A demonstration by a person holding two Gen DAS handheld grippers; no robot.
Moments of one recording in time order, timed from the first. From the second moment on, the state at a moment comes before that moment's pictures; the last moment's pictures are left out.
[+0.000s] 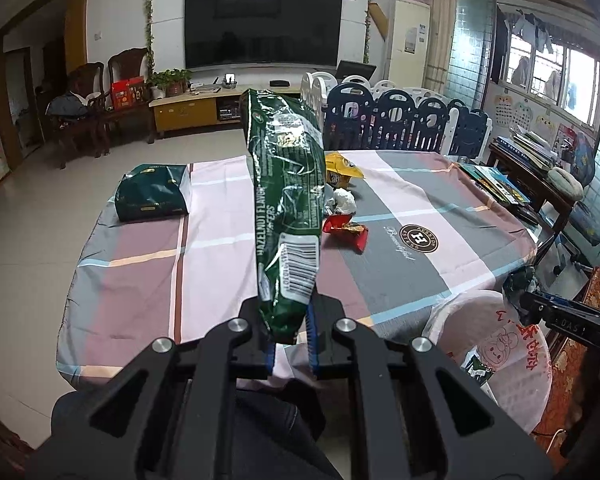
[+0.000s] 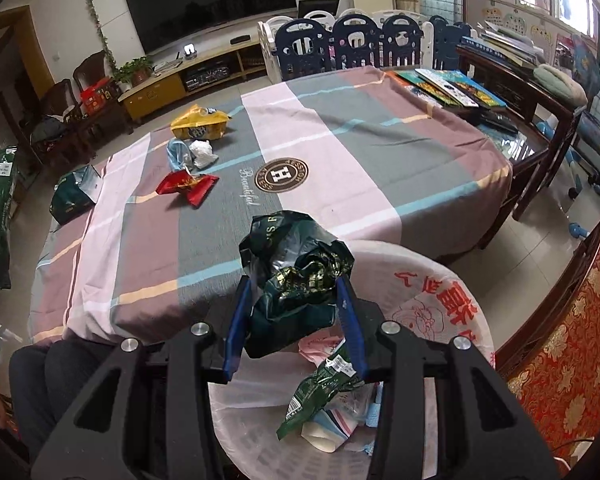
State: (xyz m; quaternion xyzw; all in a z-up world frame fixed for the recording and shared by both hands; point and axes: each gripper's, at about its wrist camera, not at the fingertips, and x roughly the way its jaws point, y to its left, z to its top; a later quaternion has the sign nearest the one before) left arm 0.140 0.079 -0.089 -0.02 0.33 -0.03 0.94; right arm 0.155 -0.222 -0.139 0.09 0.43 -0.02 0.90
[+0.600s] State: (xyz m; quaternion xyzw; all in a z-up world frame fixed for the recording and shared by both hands) left arm 0.138 0.048 -0.095 0.01 0.34 -0.06 0.94; right arm 0.136 -0.275 -0.188 0.12 0.48 -0.09 0.86
